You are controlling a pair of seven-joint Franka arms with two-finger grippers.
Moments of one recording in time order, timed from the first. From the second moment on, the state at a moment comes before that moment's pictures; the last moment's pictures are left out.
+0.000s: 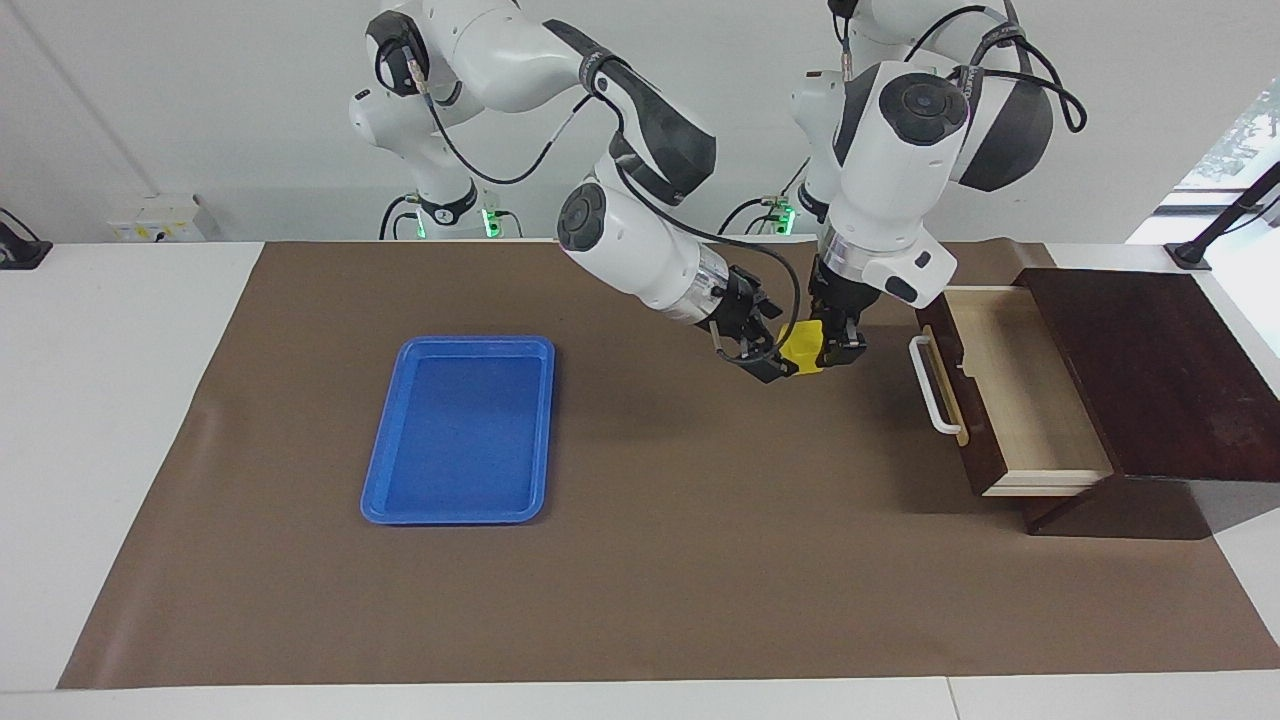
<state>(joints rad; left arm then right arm) -0.40 0.25 -0.03 -1.42 0.01 1.63 -1.94 0.56 0.54 0.07 -1.31 0.80 2.18 1.77</state>
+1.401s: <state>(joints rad) -0.40 0.25 -0.03 -1.42 0.01 1.61 -1.93 0.57 0.56 0.06 -1.28 0.78 2.20 1.78</state>
